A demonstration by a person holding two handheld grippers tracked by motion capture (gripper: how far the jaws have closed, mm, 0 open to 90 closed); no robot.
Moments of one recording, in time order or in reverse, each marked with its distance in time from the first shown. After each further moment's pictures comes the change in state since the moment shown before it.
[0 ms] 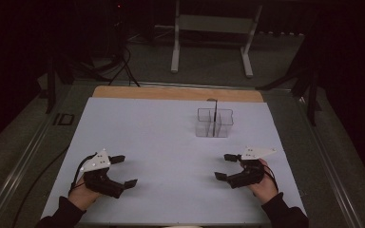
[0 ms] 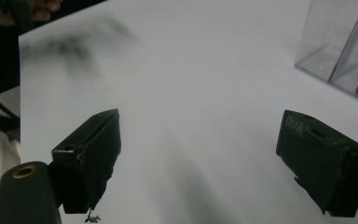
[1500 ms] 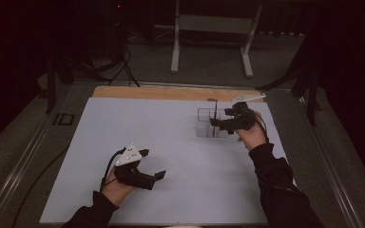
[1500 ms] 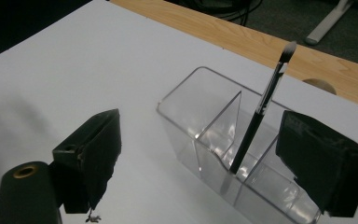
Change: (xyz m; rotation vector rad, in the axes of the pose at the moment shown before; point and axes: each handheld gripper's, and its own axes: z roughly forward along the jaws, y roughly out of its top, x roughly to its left) left arm -0.033 0.040 0.064 -0.029 0.070 -0.042; right arm -0.078 0.124 0.030 0.052 -0.257 0.118
